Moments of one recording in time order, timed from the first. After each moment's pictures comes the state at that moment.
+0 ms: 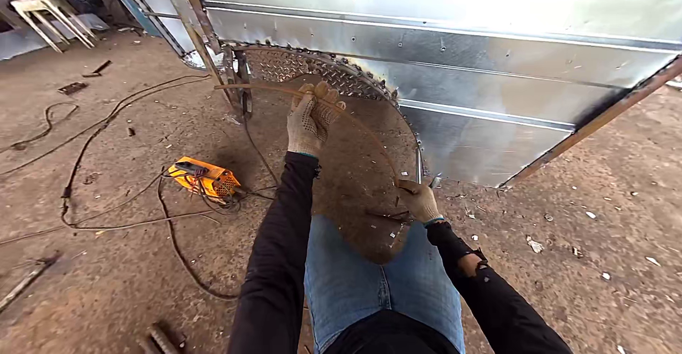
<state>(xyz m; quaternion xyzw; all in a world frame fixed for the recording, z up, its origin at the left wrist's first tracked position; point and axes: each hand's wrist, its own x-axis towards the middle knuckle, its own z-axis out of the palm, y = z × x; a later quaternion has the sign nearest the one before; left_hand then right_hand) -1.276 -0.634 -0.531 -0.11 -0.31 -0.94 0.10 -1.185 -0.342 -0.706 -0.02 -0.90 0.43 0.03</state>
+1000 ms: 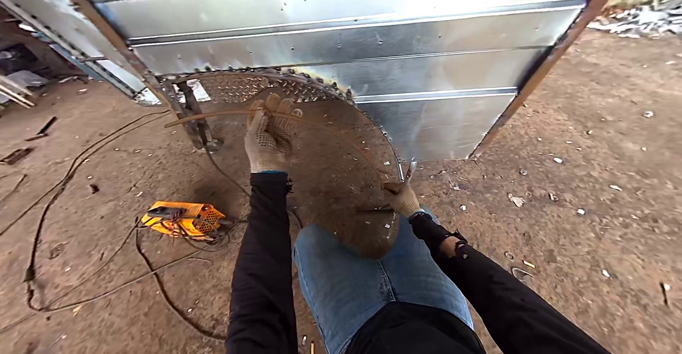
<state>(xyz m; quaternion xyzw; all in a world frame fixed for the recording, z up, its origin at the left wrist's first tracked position) -1.273 -0.630 -0.522 -0.11 -0.31 -0.94 0.09 -1.169 -0.332 -0.744 -0.10 -0.89 0.45 -0.02</state>
